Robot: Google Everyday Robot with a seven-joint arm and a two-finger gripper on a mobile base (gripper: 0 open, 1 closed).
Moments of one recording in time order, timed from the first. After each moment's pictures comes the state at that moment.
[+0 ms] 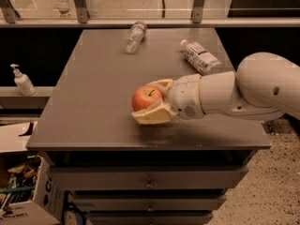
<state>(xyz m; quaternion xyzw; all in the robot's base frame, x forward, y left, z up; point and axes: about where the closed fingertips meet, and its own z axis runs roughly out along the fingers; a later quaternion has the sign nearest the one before) 0.492 0.005 0.866 -0.52 0.67 0.28 0.45</state>
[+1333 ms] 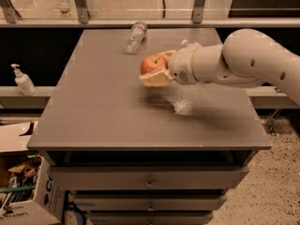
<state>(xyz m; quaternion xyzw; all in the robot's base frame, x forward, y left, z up) 0.617 -0.016 0.874 -0.47 0.70 0.21 0.50</state>
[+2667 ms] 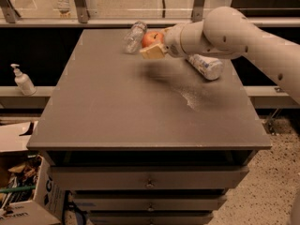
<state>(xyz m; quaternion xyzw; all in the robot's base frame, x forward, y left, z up) 0.740 -0.024 0.886 -0.44 0.72 0.14 0.52</state>
